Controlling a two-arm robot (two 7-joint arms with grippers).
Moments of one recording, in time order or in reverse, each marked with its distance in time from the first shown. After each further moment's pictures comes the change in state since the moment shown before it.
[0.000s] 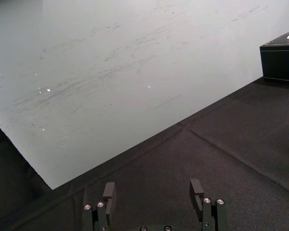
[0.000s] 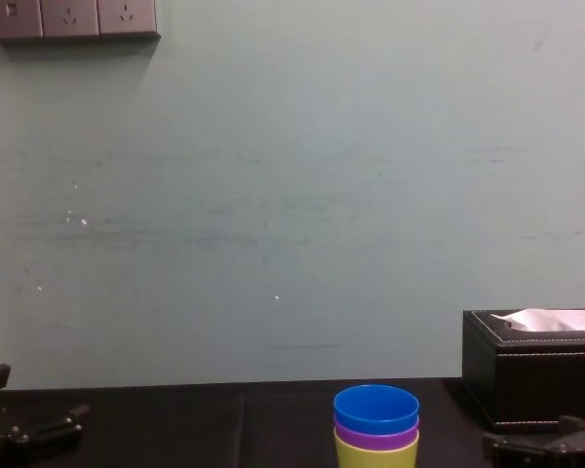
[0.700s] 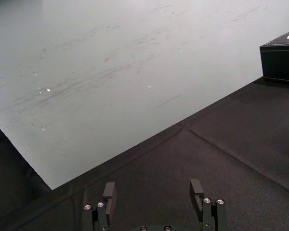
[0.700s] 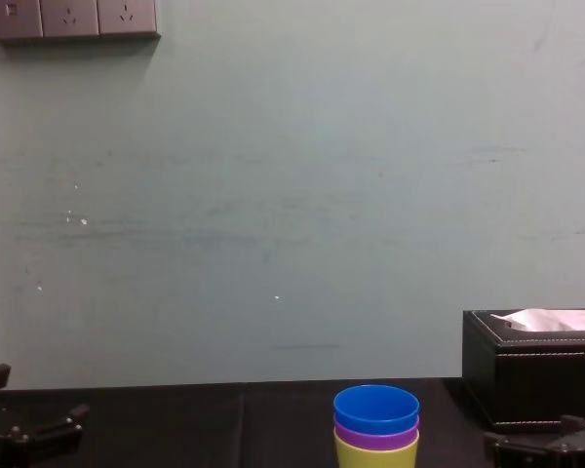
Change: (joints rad) left arm 0.000 0.000 0.000 0.000 0.000 0.000 0.000; right arm -0.001 0.001 0.000 -0.002 0.000 0.000 -0.005
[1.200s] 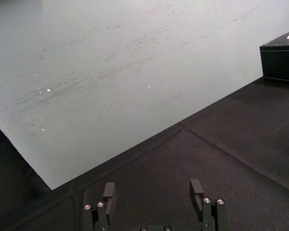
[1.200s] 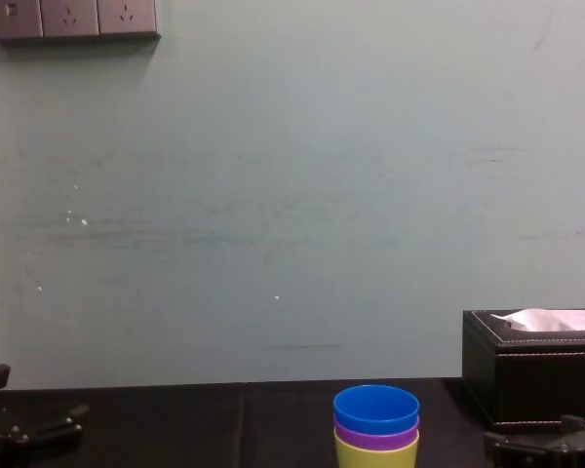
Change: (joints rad) left arm 0.000 0.000 0.000 0.000 0.000 0.000 0.000; right arm 0.000 0.000 0.000 0.000 0.000 0.000 -0.001
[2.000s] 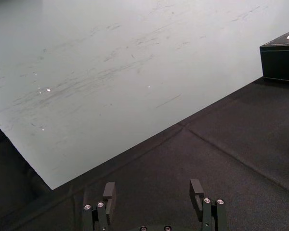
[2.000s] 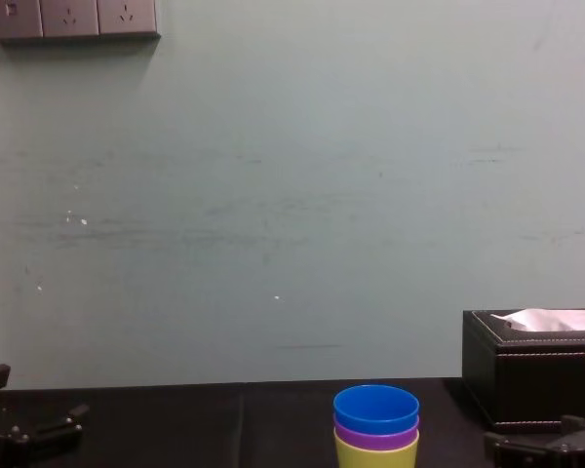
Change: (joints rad) left arm 0.000 0.000 0.000 0.000 0.000 0.000 0.000; right arm 0.000 0.000 0.000 0.000 0.000 0.000 0.000
